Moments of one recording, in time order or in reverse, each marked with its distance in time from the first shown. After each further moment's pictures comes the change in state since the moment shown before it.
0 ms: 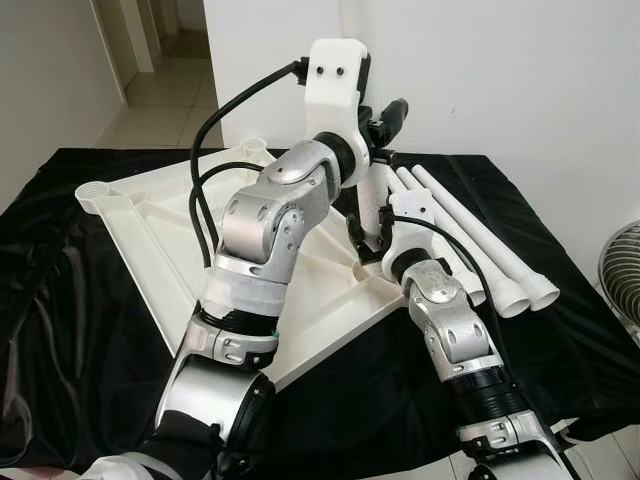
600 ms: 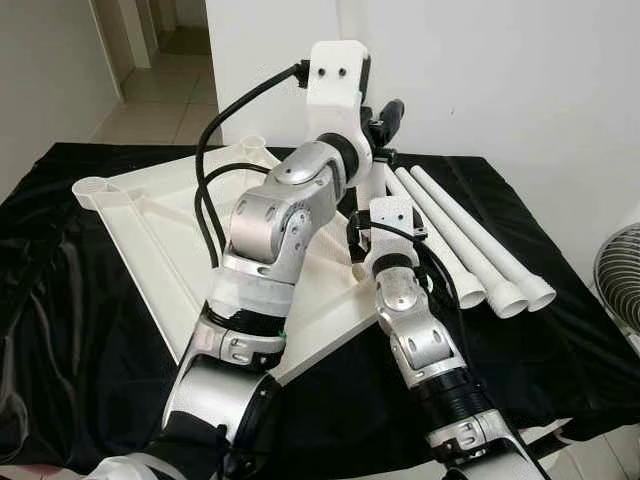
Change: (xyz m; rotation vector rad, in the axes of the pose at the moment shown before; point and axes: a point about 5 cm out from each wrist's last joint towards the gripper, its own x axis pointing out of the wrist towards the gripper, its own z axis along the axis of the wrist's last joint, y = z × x) left arm 0.003 -0.006 -0.002 -0.008 0.005 0.054; right arm 0.001 0.026 -0.003 -0.083 0.008 -0.198
